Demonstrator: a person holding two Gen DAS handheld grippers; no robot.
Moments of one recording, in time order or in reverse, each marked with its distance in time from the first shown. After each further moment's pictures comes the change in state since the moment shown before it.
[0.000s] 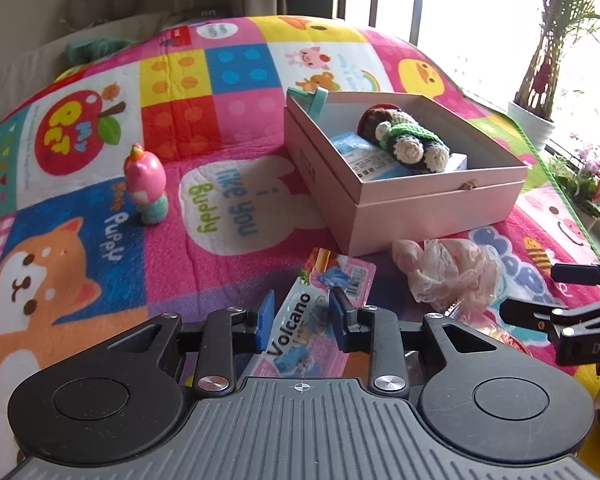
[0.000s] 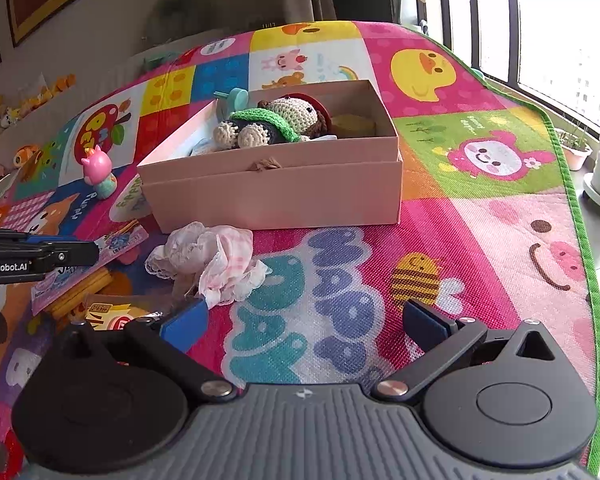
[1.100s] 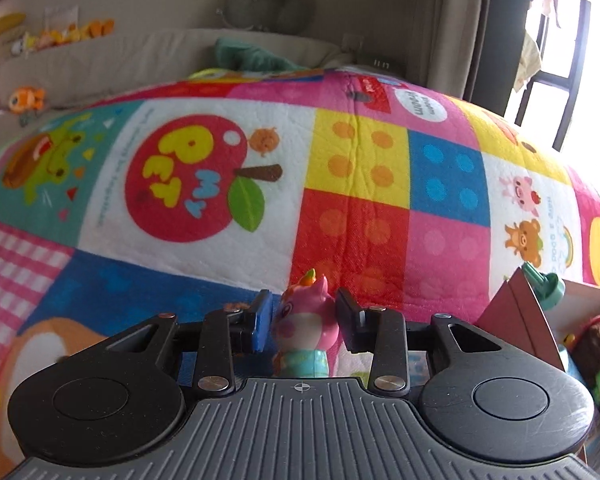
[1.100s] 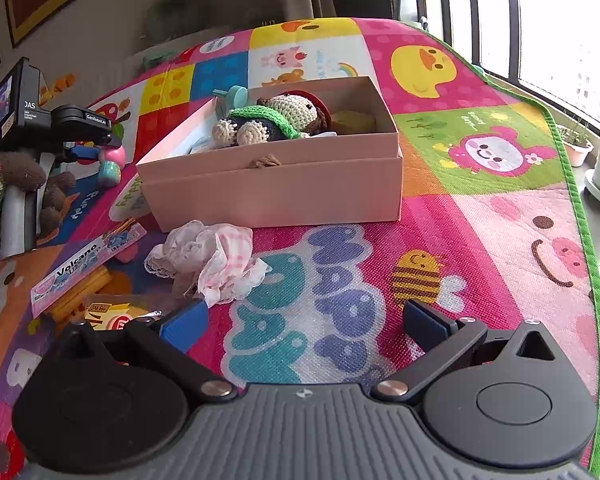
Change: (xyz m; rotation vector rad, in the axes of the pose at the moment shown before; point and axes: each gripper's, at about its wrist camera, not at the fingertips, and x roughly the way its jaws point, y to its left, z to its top) left arm 0.098 0.117 0.093 -0.398 -0.163 0.272; right arm 0.002 -0.001 -0.001 0.006 0.006 0.009
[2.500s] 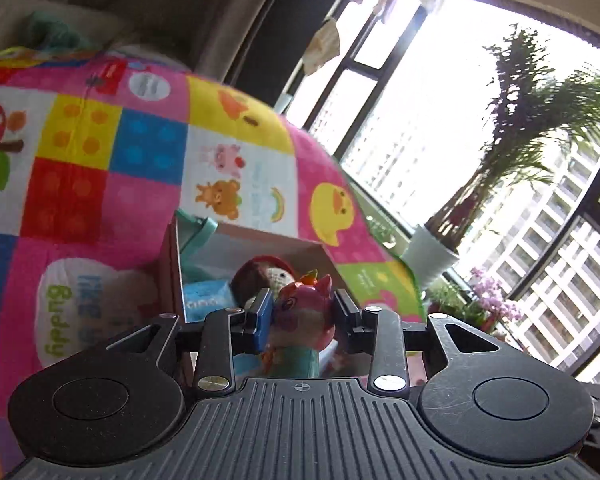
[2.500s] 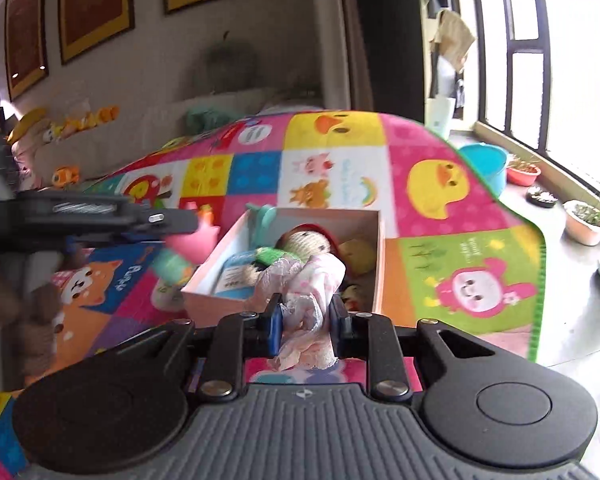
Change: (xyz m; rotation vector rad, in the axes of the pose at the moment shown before) left arm -0.105 -0.102 -0.024 0.033 0.112 -0.606; right arm -0.083 -0.018 0.091 -0.114 -0.150 0.072
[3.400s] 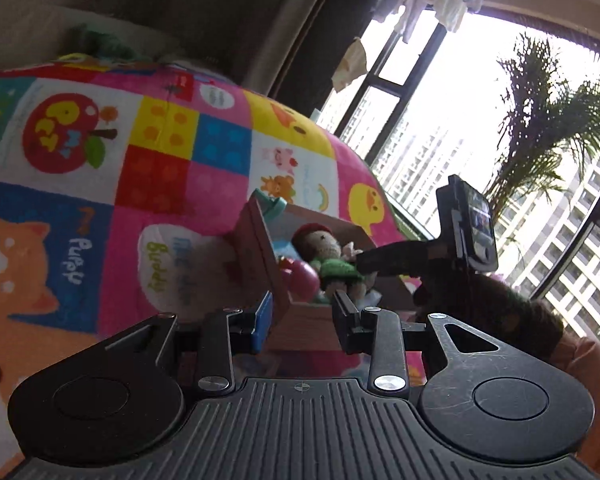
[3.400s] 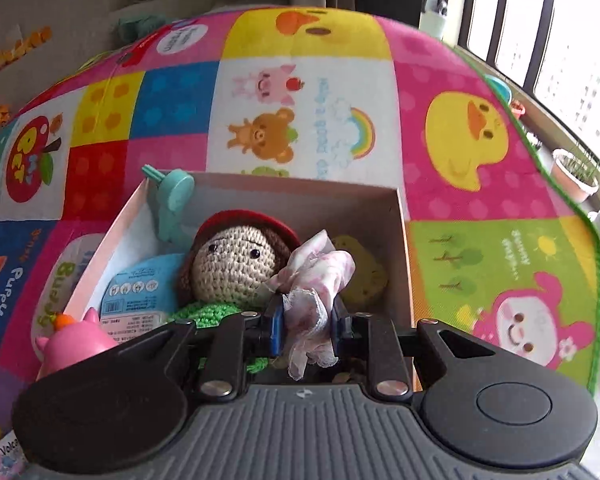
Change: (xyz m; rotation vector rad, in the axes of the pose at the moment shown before) left arm -0.116 0.035 -0.059 0.019 -0.075 0.057; right arm 0.215 -0.006 0.051 0.010 0.328 -0.128
